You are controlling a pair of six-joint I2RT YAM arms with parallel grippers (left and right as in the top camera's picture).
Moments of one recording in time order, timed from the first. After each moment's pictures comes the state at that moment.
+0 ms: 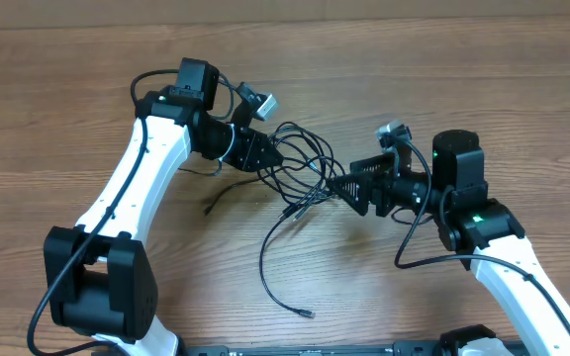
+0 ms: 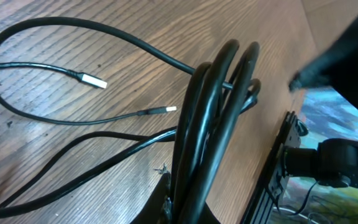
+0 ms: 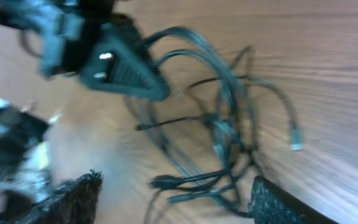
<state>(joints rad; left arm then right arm) -0.21 1.79 1.44 -0.98 0.84 0.25 0.23 1.19 0.75 -0.19 -0.77 0.18</state>
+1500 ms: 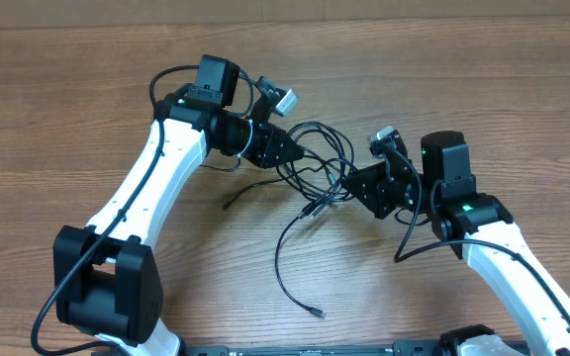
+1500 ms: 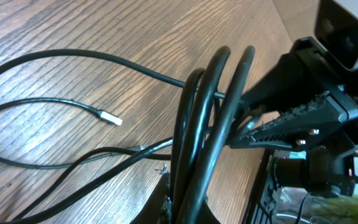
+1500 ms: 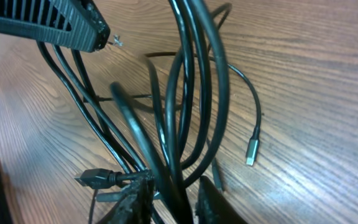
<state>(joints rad) -0.28 1.79 1.44 -0.85 0.87 0.16 0.23 1.28 0.75 -0.27 -0.65 -0.04</state>
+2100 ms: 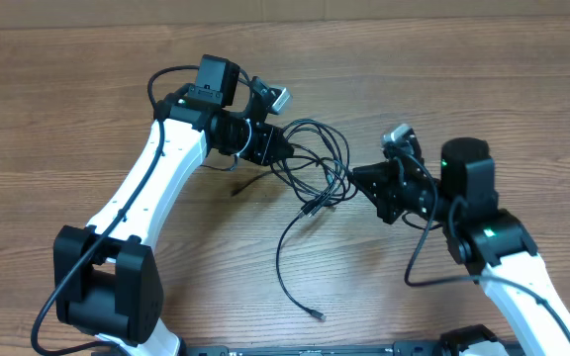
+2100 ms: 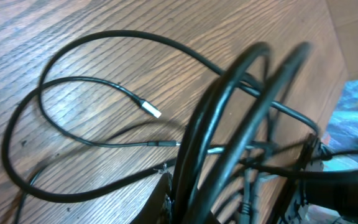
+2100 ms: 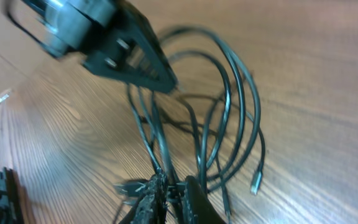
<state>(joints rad) -0.28 1.79 1.44 -0.84 0.70 0.08 0.23 1.08 0.75 -0.28 -0.67 -0.01</state>
